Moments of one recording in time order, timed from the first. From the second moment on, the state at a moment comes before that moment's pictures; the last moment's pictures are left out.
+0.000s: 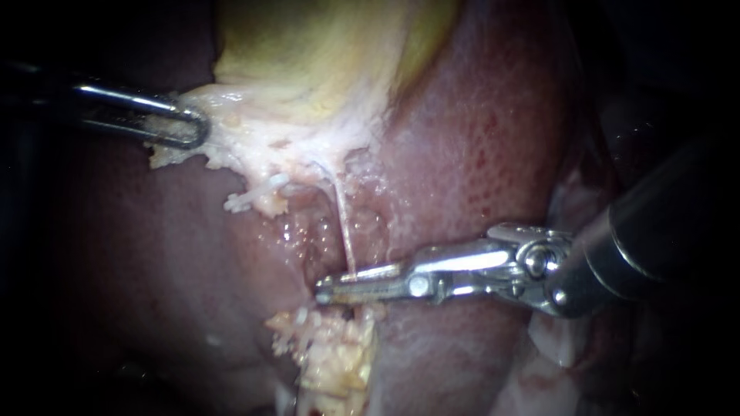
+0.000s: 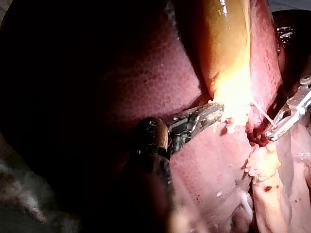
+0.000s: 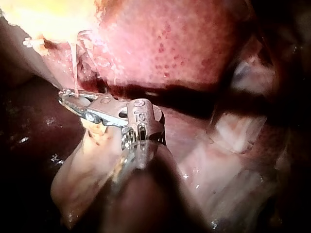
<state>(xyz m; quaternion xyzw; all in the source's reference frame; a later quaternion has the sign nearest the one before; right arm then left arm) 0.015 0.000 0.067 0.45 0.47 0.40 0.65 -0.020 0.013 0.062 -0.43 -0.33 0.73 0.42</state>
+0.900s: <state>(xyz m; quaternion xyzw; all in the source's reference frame) 0.015 0.000 0.071 0.25 0.53 0.24 0.77 -0.020 0.013 0.062 -0.43 -0.33 0.73 0.42</state>
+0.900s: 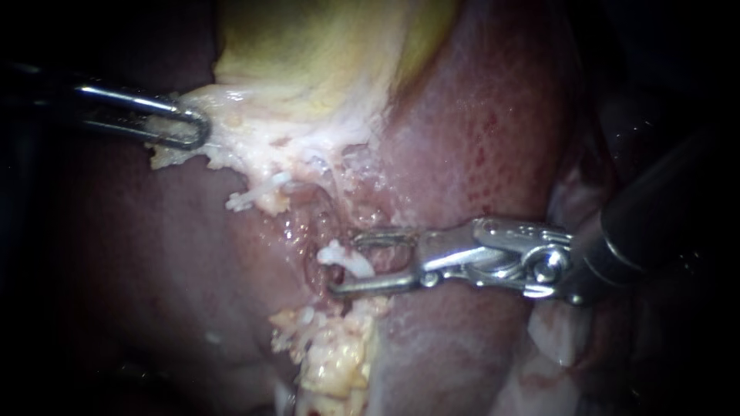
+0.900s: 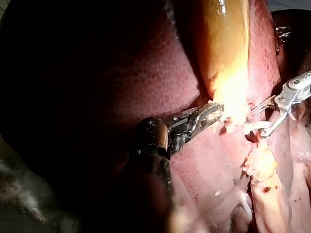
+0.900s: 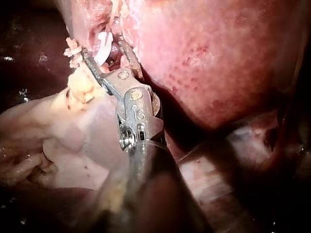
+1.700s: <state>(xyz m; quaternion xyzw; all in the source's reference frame) 0.004 0.002 0.065 0.18 0.57 0.08 0.79 -0.020 0.013 0.062 -0.43 -0.33 0.73 0.42</state>
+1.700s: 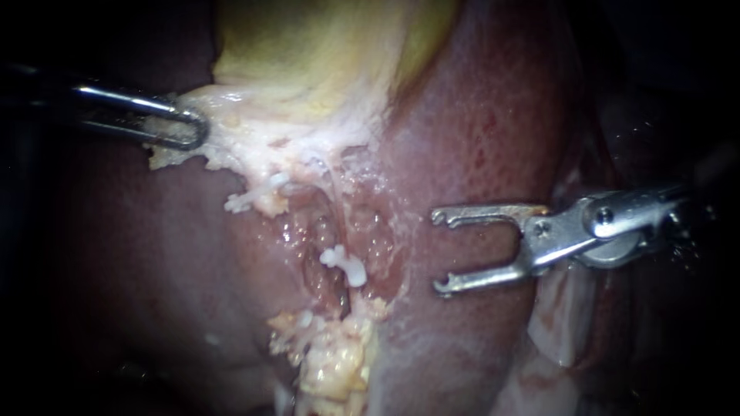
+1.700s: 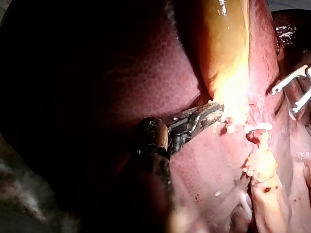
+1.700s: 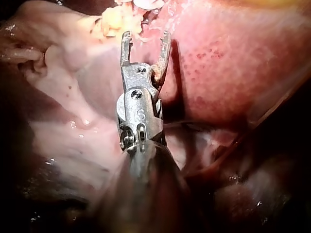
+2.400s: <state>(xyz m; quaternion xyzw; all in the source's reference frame) 0.004 0.002 0.064 0.18 0.58 0.07 0.79 -0.025 0.011 0.067 -0.43 -0.33 0.73 0.41</state>
